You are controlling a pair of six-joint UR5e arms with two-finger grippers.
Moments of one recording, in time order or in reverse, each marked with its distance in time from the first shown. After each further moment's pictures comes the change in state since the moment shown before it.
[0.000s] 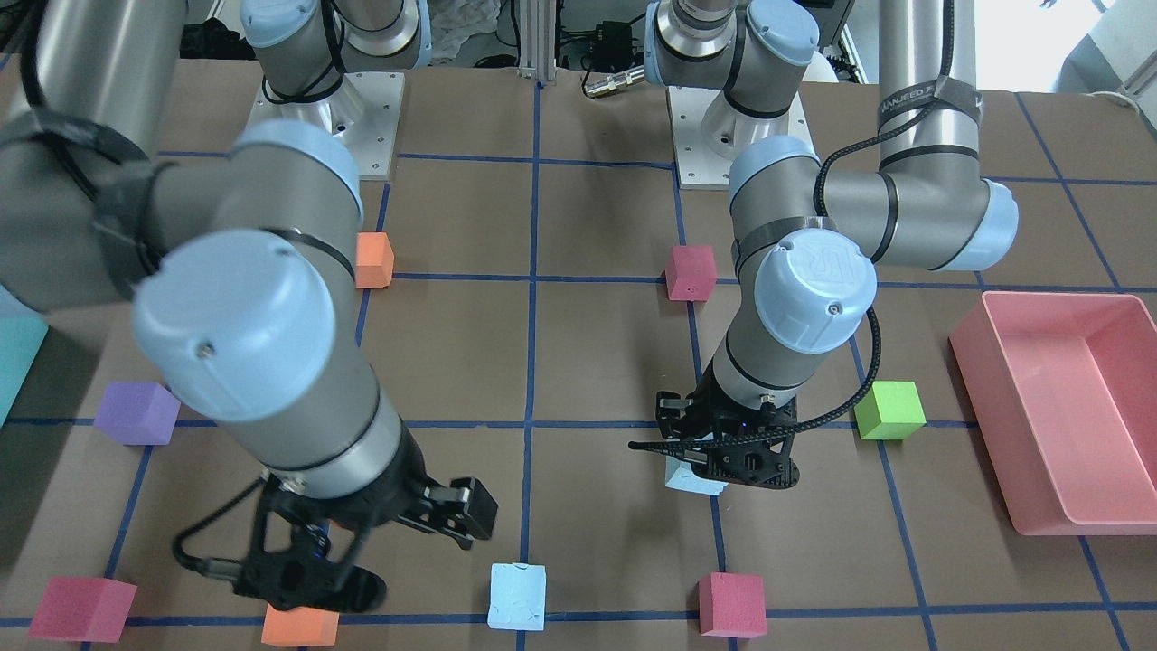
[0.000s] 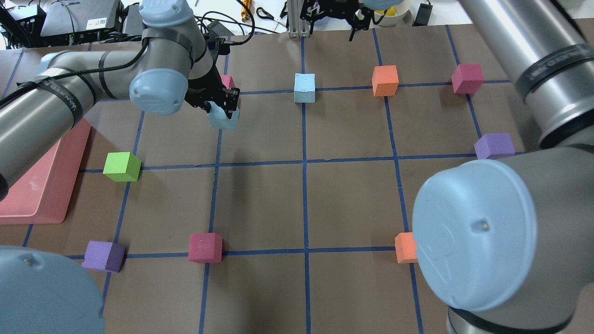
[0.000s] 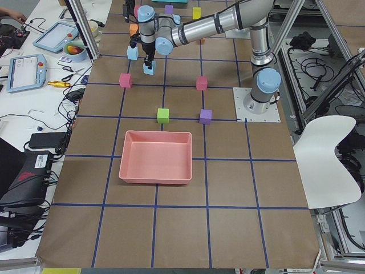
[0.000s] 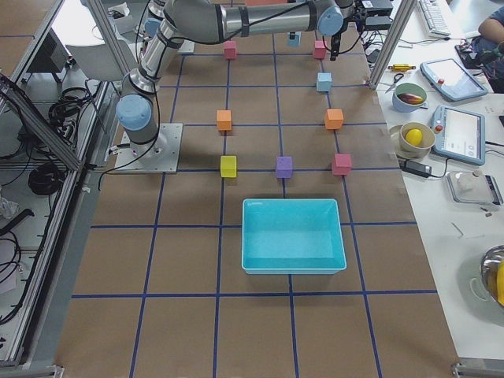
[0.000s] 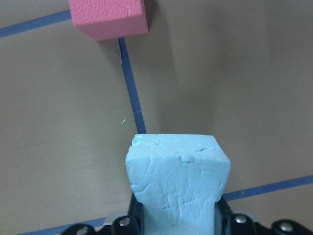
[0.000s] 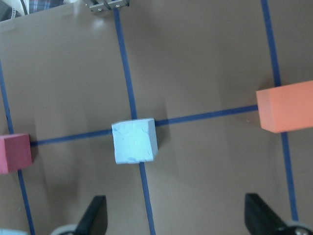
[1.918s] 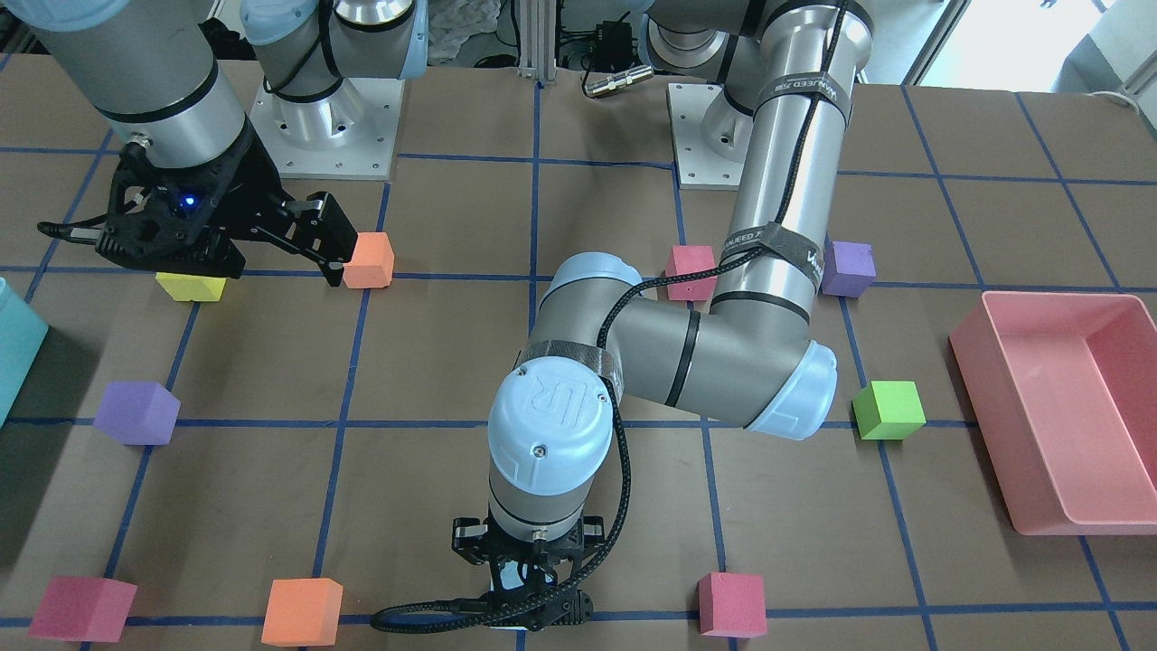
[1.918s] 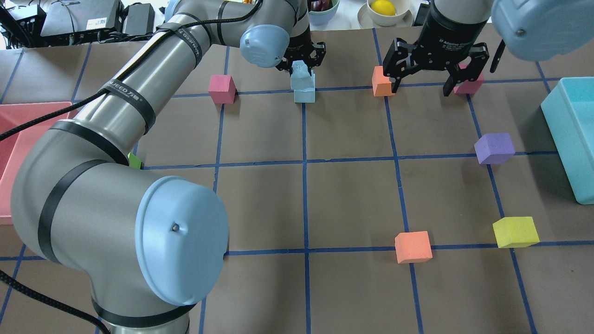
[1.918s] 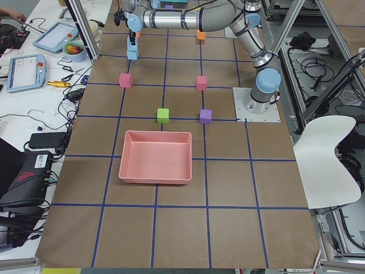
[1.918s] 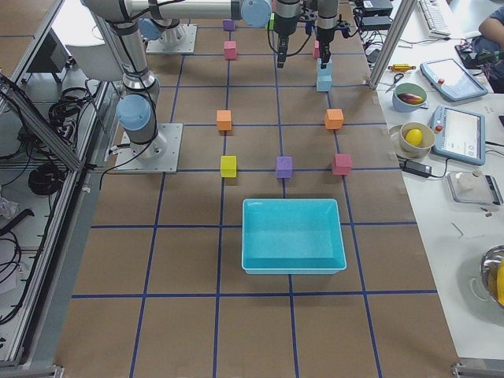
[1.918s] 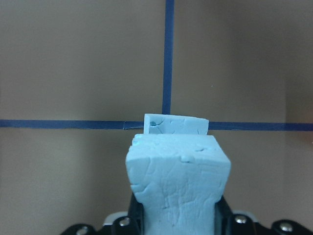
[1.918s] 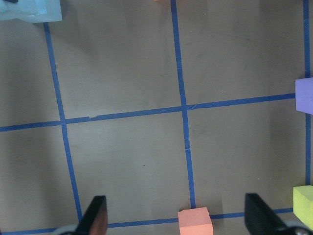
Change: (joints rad) left arm -0.224 -0.391 0.550 -0.066 0.014 -0.357; right arm -0.127 -0.511 0.576 0.051 -0.055 -0.194
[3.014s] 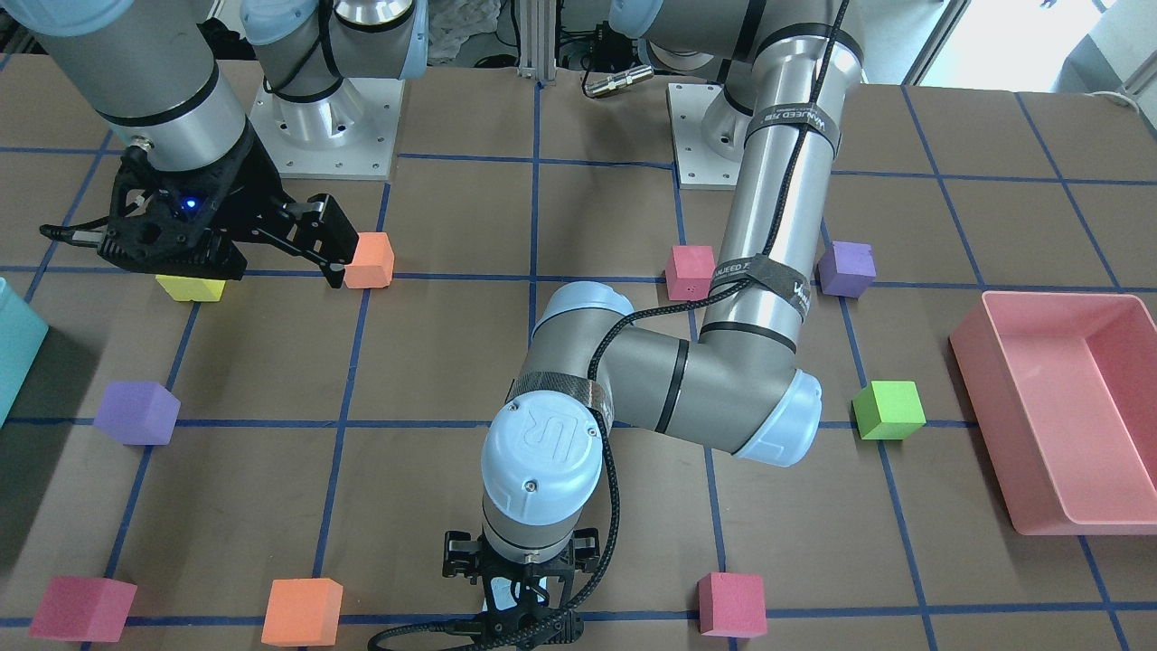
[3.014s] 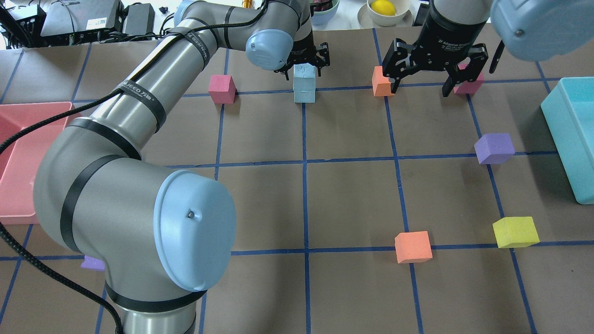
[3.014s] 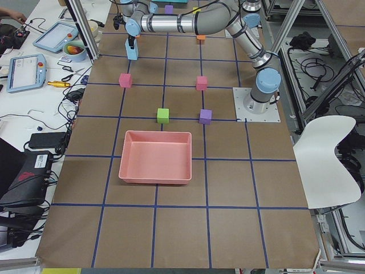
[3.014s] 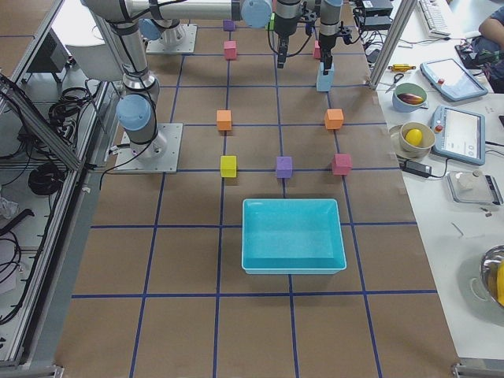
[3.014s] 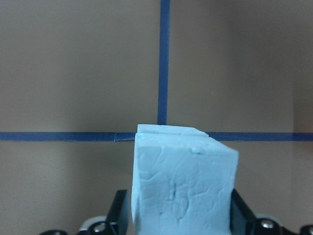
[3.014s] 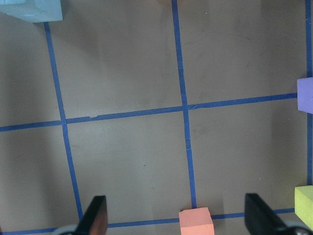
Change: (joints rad) left arm -0.001 -0.044 0.036 -0.003 -0.013 -0.012; right arm 0.000 0.002 0.001 -0.001 0.003 0.000
